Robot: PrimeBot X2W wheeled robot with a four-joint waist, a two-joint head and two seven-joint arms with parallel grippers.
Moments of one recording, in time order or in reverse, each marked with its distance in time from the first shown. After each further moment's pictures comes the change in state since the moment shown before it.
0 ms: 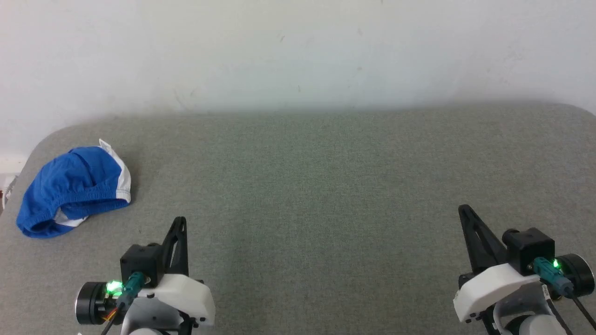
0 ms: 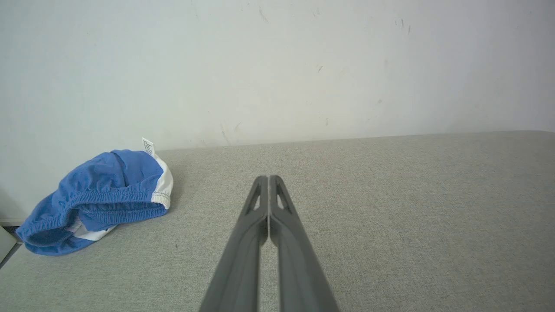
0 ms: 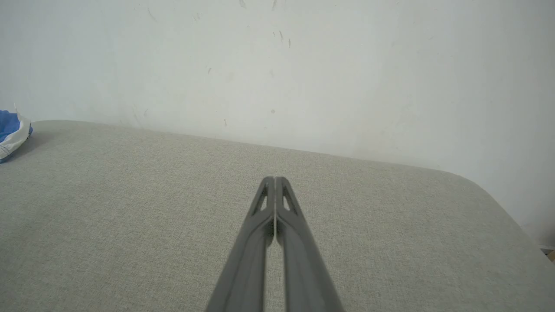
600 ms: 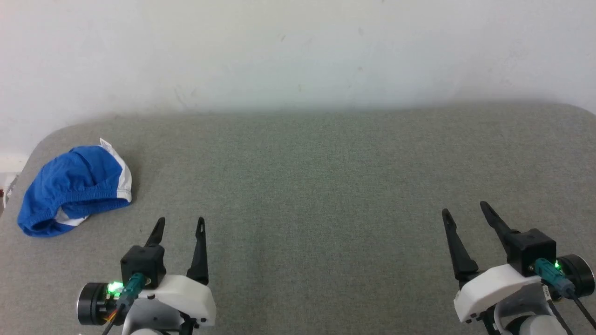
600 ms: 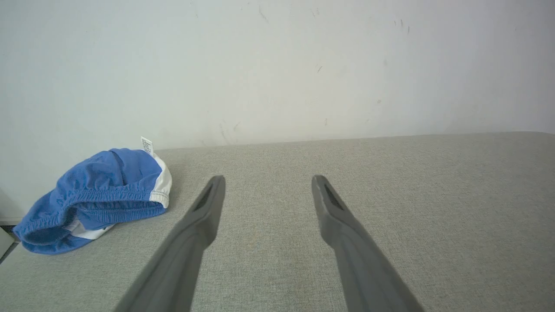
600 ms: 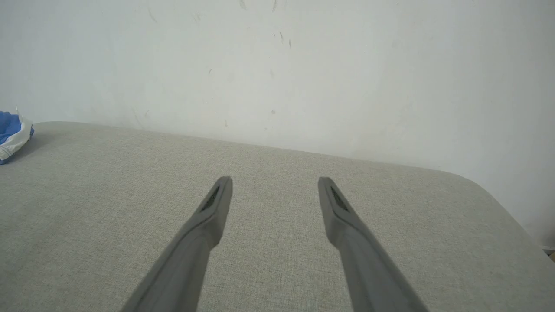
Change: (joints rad) left arm 0.000 0.000 -0.003 0.007 -0.007 0.000 -0.010; right arm 0.001 -0.001 -0.001 0.003 0.004 0.000 -0.010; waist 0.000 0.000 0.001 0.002
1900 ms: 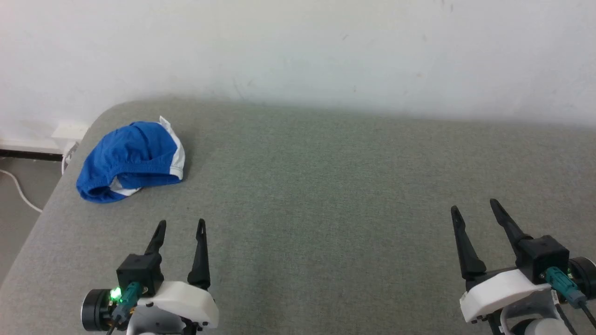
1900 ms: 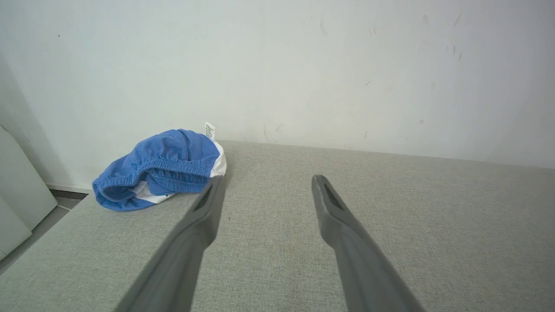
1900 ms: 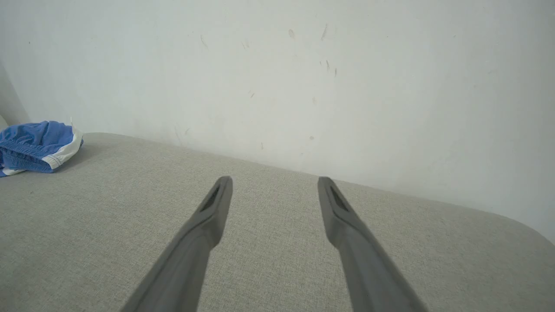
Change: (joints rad) left arm 0.007 0.000 -0.015 0.031 -0.066 0.014 -0.079; right arm 0.012 0.000 -0.021 -0.001 -0.004 0.000 -0.080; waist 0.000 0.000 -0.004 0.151
